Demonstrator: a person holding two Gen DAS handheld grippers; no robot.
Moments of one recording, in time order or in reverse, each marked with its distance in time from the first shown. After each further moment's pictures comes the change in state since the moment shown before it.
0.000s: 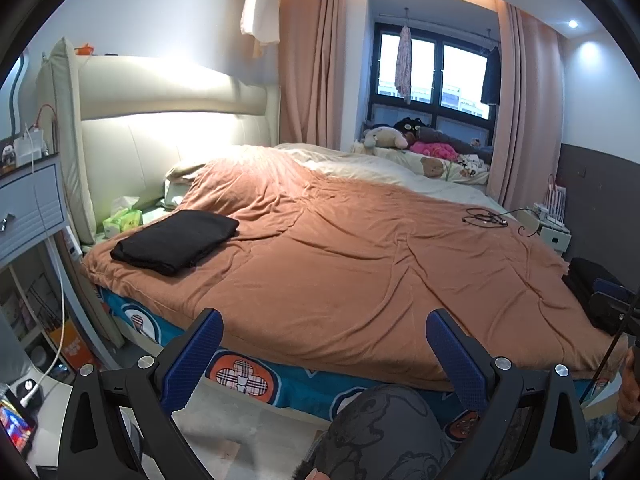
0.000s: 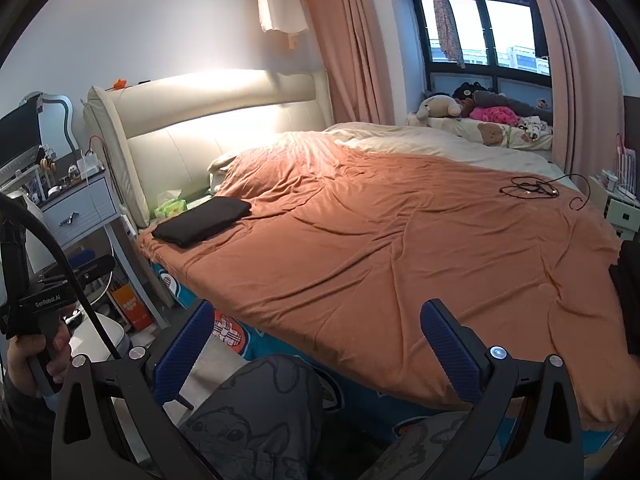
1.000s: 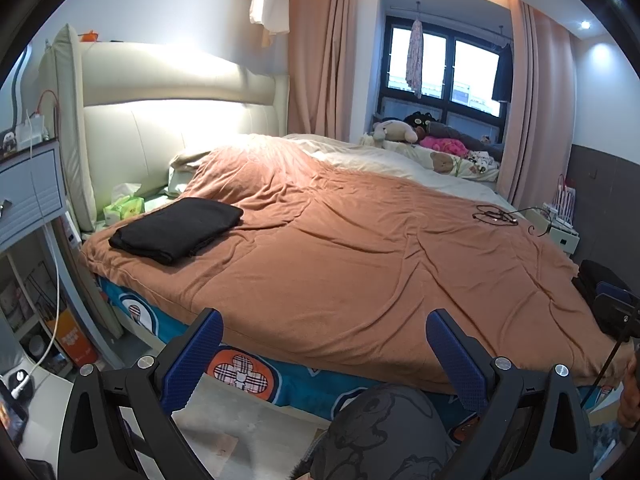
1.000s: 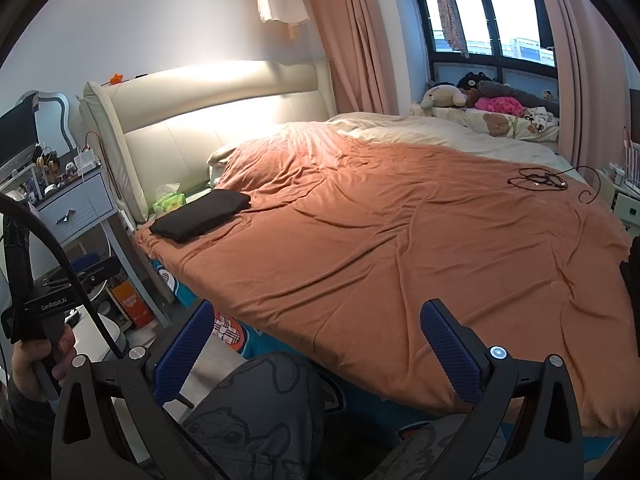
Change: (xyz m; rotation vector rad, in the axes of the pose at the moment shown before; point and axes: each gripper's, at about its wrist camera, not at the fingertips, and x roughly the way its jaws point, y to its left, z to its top) left arm 0.024 0.003 -0.006 -0.028 0.028 0.020; right arm 0.017 -0.012 0.010 0.011 0.030 0.013
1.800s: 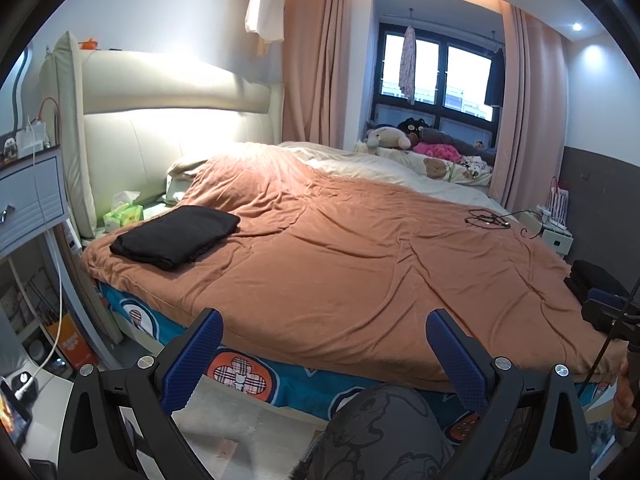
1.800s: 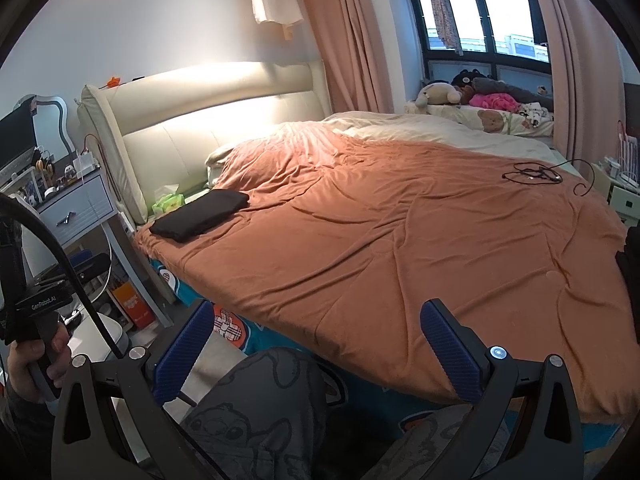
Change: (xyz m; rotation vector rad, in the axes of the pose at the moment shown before) left arm -0.021 -0.002 0.000 0.012 -0.031 -0.020; right arm -0.008 -0.006 -0.005 0.016 0.005 -0.004
